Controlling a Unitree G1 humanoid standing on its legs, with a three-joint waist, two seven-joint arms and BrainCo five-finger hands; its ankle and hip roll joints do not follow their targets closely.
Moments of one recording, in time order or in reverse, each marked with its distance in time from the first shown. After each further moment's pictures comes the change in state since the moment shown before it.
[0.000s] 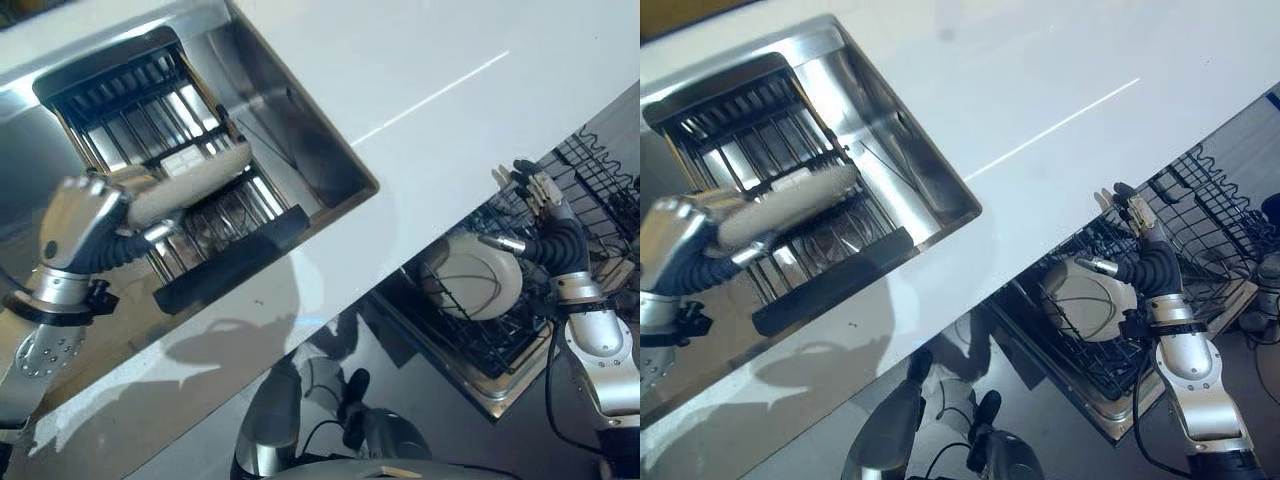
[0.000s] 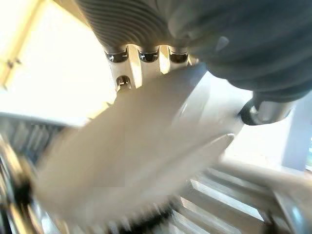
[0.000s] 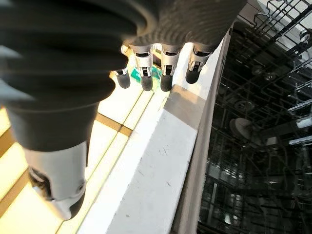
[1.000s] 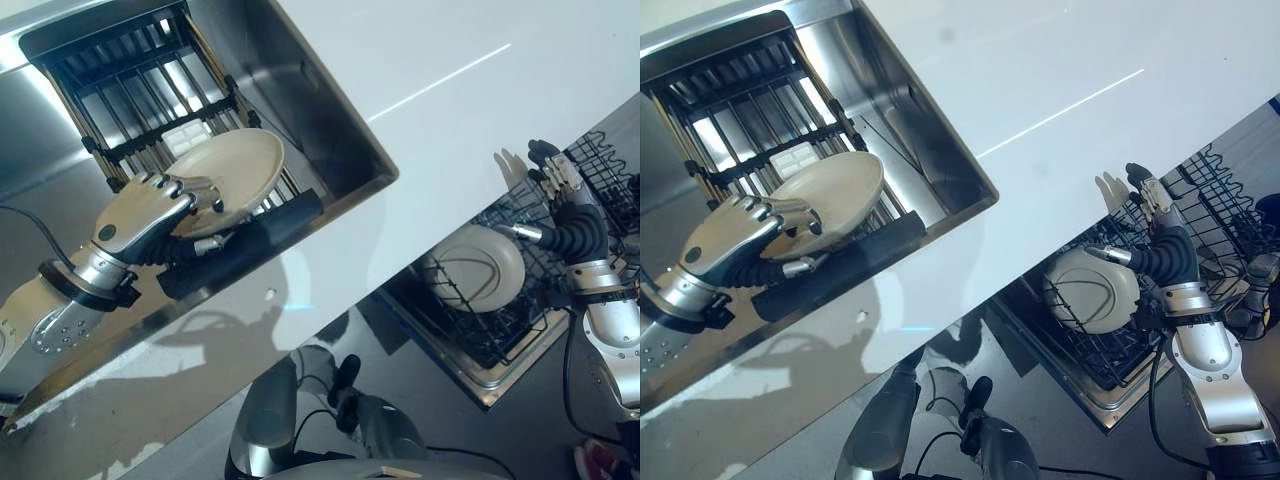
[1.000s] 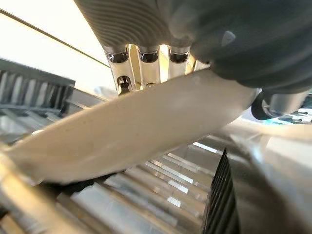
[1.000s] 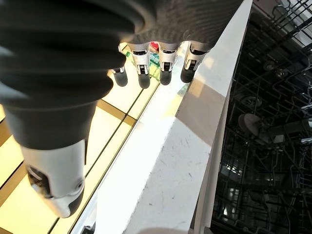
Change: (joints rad) left arm -0.115 0.253 -0.239 -0.053 -0.017 0.018 -0.202; right arm -0.036 -0.118 -0.008 0.001 0.101 -0.027 -0.001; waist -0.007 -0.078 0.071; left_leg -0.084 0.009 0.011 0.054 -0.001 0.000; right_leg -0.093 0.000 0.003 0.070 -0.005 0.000
